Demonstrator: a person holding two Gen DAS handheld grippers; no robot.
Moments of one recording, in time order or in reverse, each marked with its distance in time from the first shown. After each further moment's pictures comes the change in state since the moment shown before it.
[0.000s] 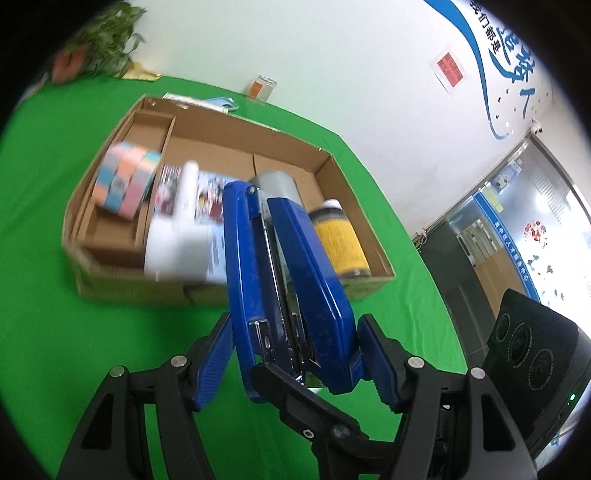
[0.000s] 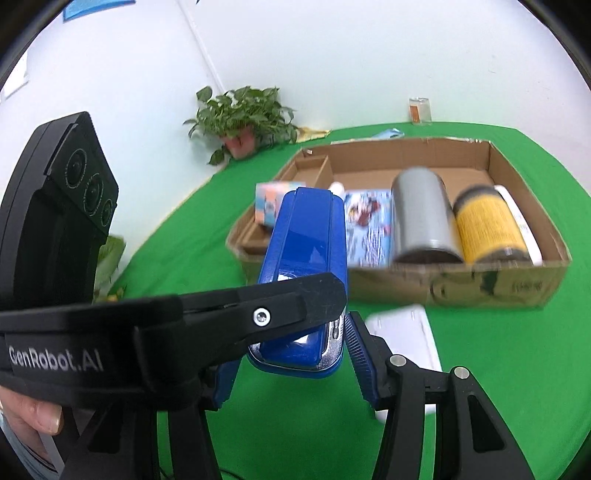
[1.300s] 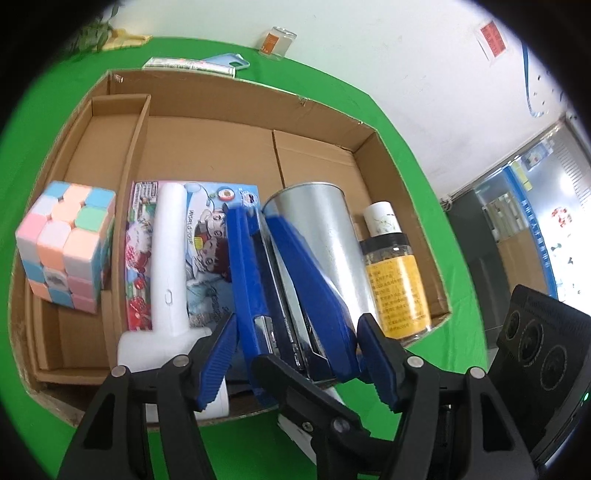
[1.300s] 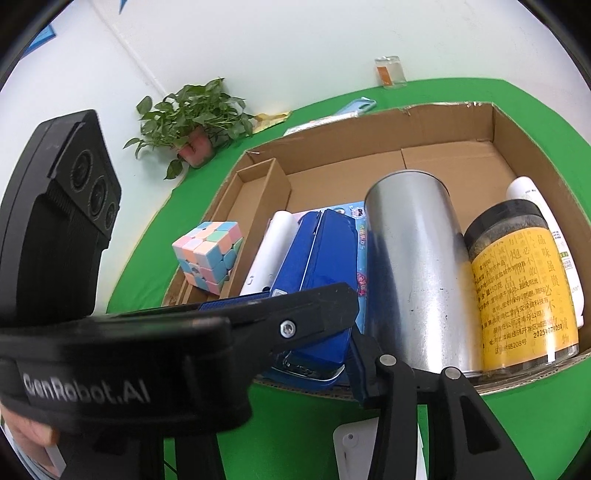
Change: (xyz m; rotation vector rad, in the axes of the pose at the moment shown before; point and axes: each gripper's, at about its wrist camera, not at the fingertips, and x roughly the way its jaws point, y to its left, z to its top) left arm 0.107 0.031 0.089 0.022 0.196 0.100; right arm 0.117 -0.073 0.084 0.211 0.118 -0.010
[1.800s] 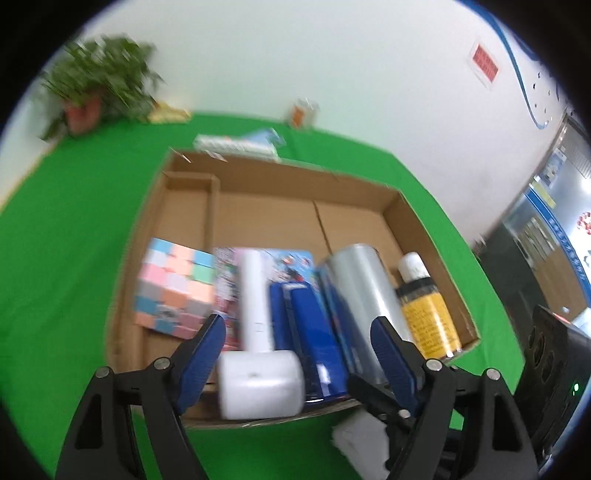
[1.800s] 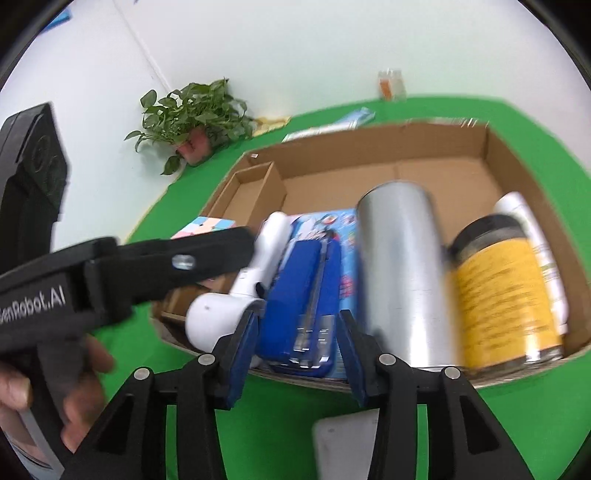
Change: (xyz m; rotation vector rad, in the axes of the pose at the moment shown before) left arm -0.065 0.012 -0.029 0.035 -0.300 0.177; right arm -0.022 0.007 -0.017 -0.121 -0.057 -0.083
